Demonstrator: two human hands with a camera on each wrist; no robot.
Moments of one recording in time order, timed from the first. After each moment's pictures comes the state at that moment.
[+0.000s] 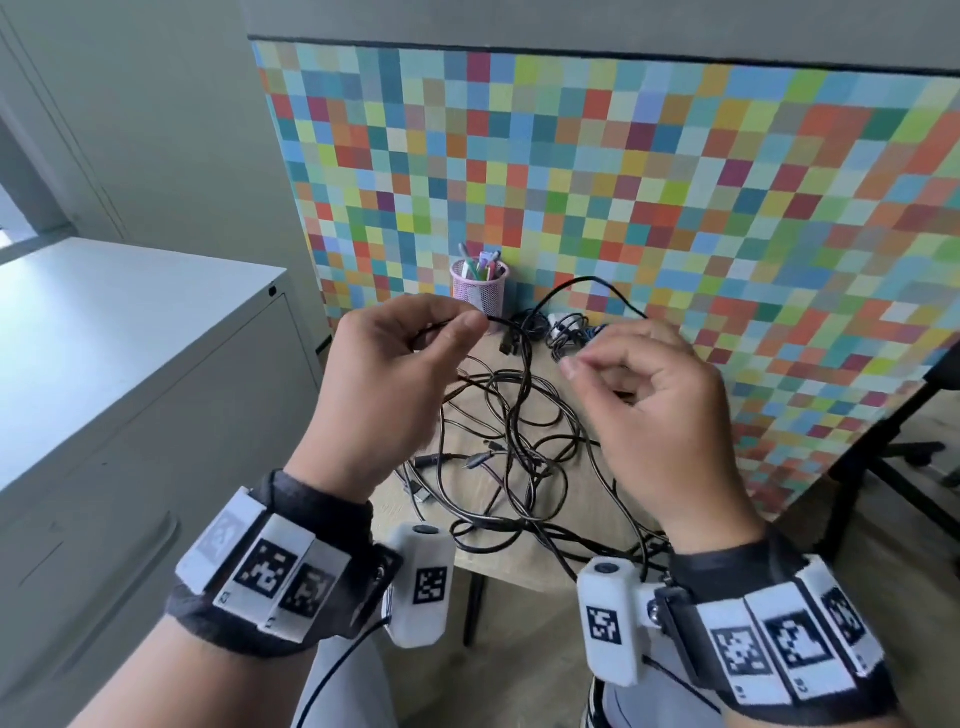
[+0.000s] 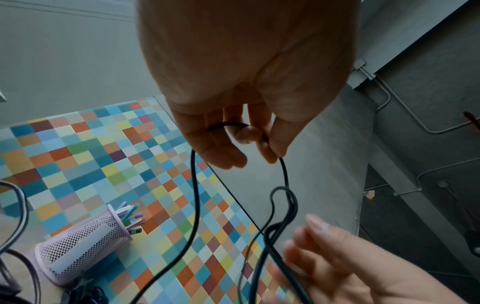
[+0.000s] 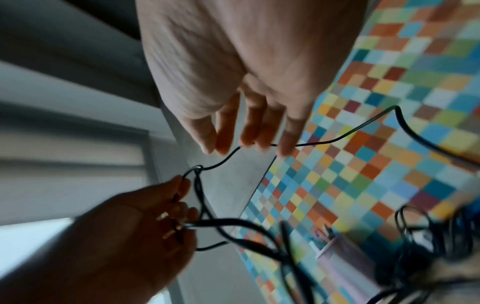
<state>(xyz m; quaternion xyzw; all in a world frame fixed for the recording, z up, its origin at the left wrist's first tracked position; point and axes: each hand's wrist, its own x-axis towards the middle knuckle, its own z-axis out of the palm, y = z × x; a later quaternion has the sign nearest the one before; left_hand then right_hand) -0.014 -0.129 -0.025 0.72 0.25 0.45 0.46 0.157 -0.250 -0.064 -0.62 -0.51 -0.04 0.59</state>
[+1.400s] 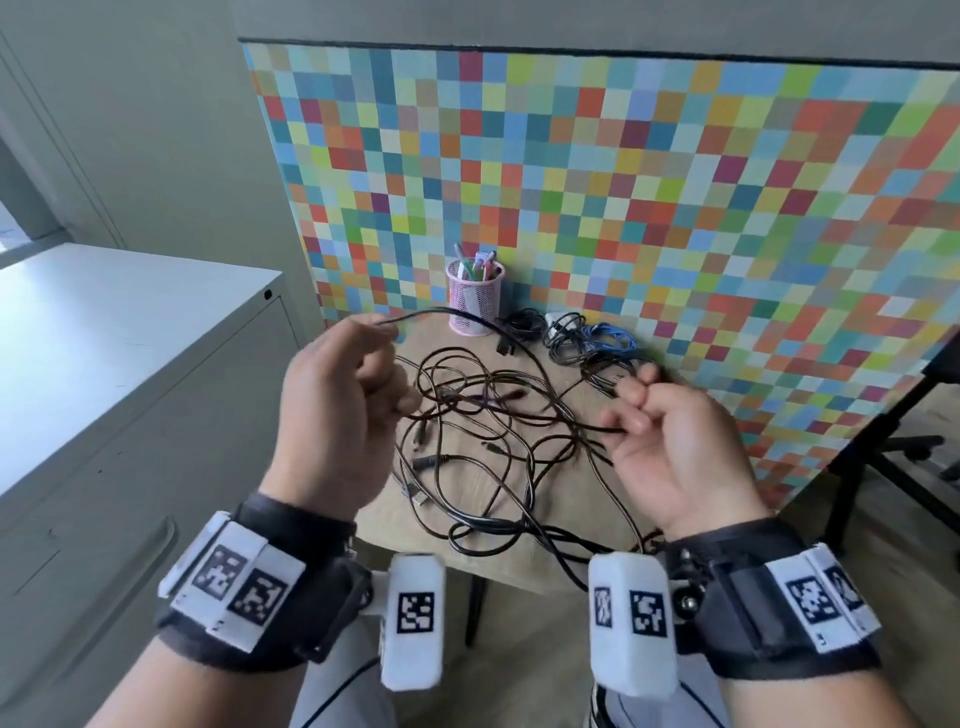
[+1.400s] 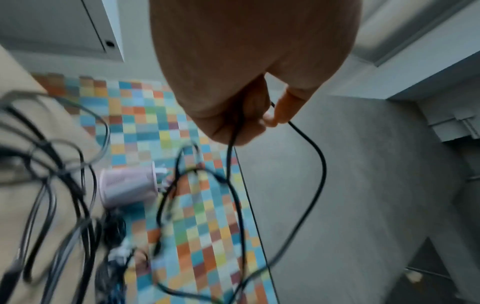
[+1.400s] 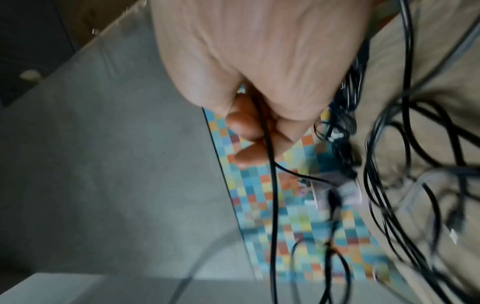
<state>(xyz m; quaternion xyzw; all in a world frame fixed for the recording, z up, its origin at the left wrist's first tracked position) -0.022 -0.118 -0.043 0.48 0.23 0.49 0.69 0.169 -0.250 -0.068 -0.38 -0.11 0.41 0.82</state>
